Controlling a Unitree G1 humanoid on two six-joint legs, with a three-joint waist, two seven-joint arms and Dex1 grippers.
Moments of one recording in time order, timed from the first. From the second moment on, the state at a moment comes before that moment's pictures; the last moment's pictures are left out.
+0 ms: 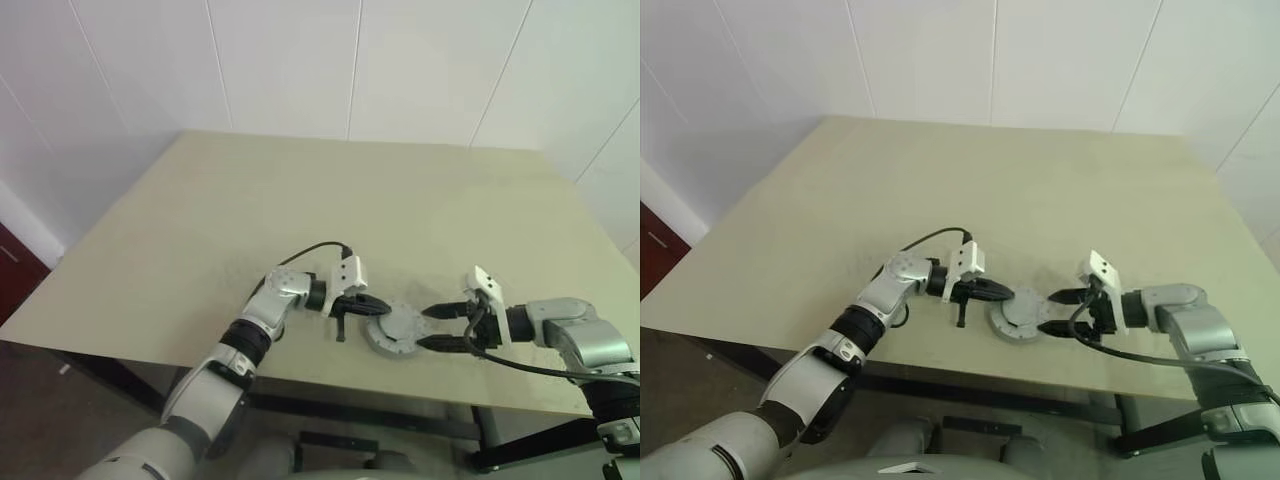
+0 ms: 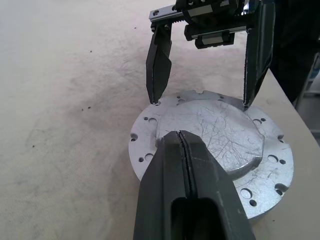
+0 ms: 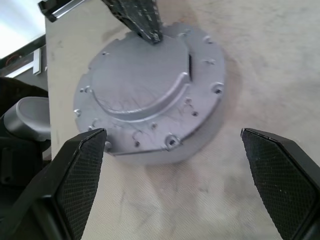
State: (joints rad) left arm -0.69 0.06 -0.33 0.73 -0.07 -0.07 -1.20; right arm -0.25 -0.82 0.07 0.21 0.37 0.49 1.31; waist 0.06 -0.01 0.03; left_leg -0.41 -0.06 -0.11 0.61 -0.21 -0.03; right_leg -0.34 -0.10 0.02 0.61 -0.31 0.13
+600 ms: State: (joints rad) left arm -0.71 0.09 -0.33 0.74 -0.08 -0.07 -1.29; right arm -0.25 -0.82 0.02 0.20 0.47 0.73 1.29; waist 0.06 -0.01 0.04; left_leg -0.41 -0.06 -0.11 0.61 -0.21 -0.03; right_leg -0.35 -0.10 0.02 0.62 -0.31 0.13
